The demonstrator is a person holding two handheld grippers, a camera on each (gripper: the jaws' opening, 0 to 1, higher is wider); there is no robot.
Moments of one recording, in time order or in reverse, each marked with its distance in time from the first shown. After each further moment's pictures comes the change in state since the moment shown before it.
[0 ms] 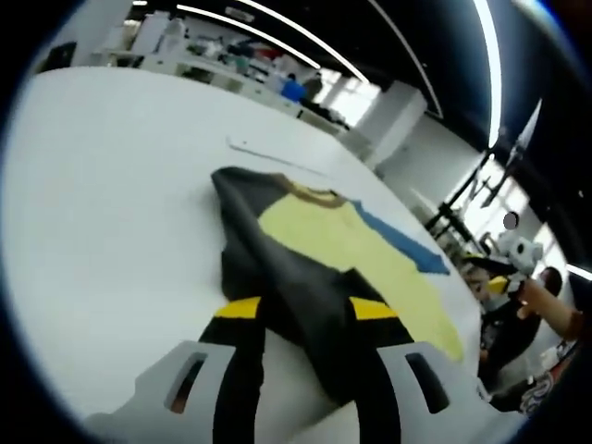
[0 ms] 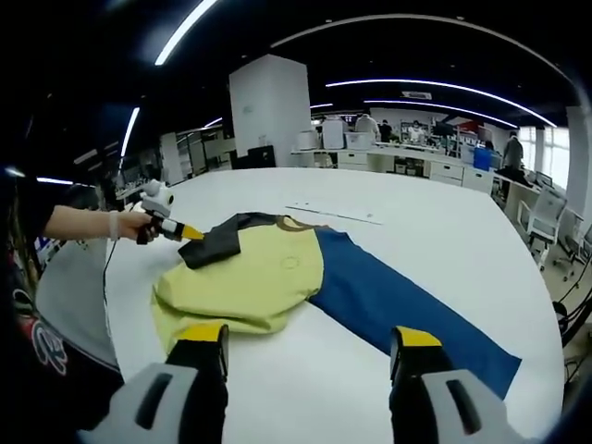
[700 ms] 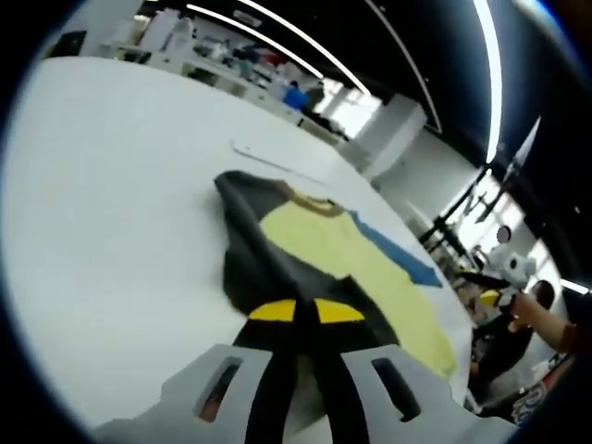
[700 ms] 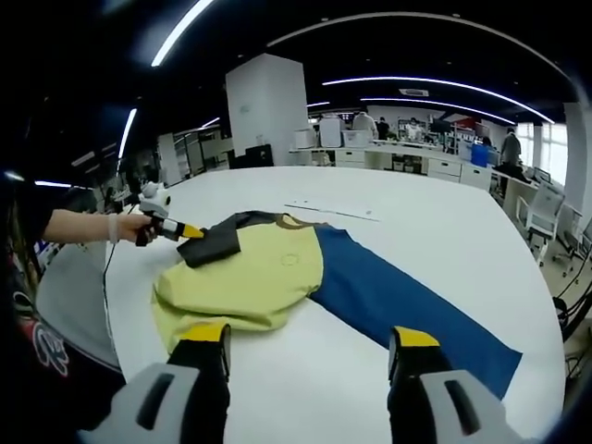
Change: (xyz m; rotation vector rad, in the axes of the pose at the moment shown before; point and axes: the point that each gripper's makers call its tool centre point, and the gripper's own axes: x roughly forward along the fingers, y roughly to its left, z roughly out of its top) left arm -0.010 0.002 0.006 -0.050 -0.054 -0.025; right arm 0.000 0.004 -0.004 0.003 0.011 0.000
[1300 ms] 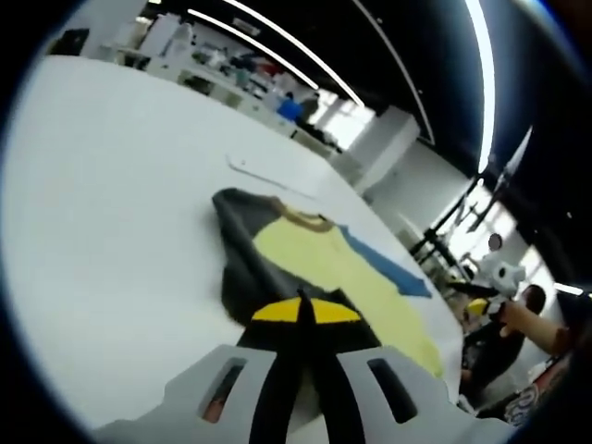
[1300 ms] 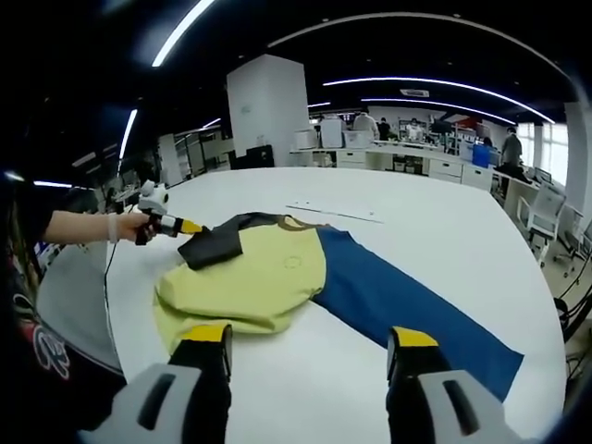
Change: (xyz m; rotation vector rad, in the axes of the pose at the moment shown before) left arm -0.011 -0.009 0.017 -0.001 -0.056 -0.050; right arm 0.000 0.003 0.003 0.001 -0.003 0.004
